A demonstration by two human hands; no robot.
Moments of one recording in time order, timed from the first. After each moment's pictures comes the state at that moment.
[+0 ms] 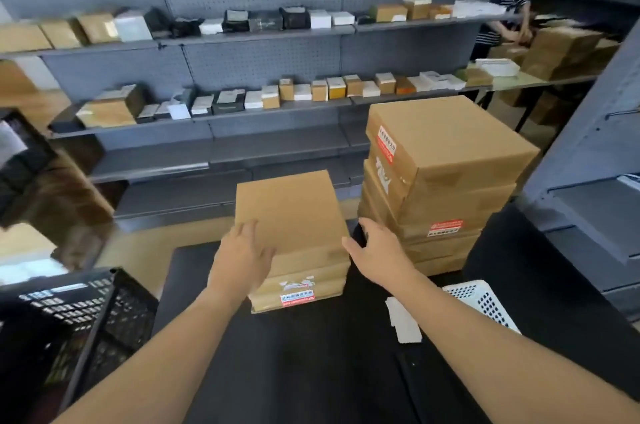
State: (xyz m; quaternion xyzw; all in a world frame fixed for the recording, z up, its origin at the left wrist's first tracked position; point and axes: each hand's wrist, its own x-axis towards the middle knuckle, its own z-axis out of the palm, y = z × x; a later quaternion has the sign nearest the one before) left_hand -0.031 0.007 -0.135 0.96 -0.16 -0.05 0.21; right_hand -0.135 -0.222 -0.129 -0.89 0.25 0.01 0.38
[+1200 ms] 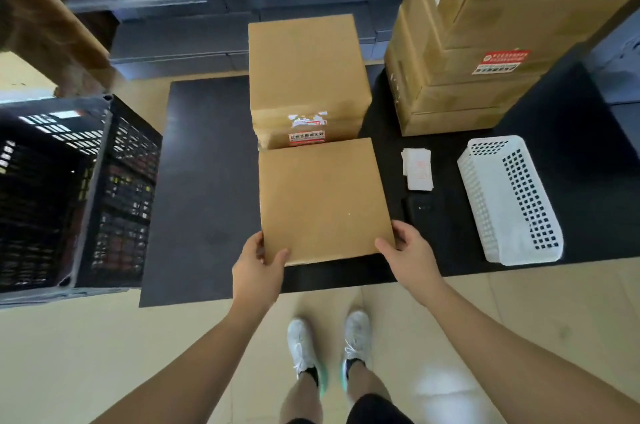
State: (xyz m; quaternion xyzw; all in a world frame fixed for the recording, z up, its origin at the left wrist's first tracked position) left_hand -0.264 0.087 -0.313 0.87 0.15 -0.19 0.44; right_hand -0.338 -0.163 -0.323 -0.72 0.39 0.11 0.56
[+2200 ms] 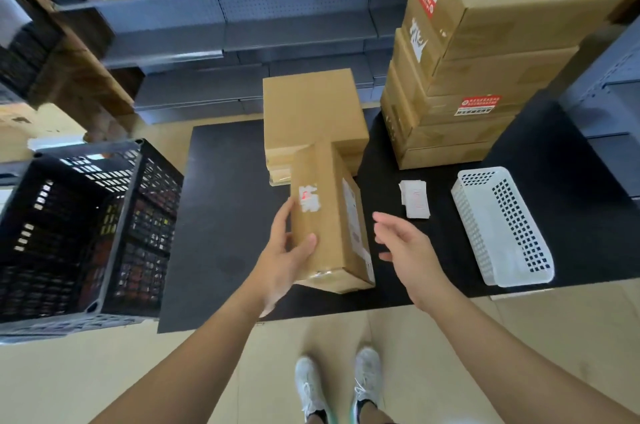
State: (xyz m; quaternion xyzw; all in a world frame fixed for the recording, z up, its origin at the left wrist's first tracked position) left_hand -0.236 0.070 -0.224 0.67 -0.01 -0.34 0.66; right_hand -0.316 -0.143 -0.218 -0.66 0.34 0.02 0.67
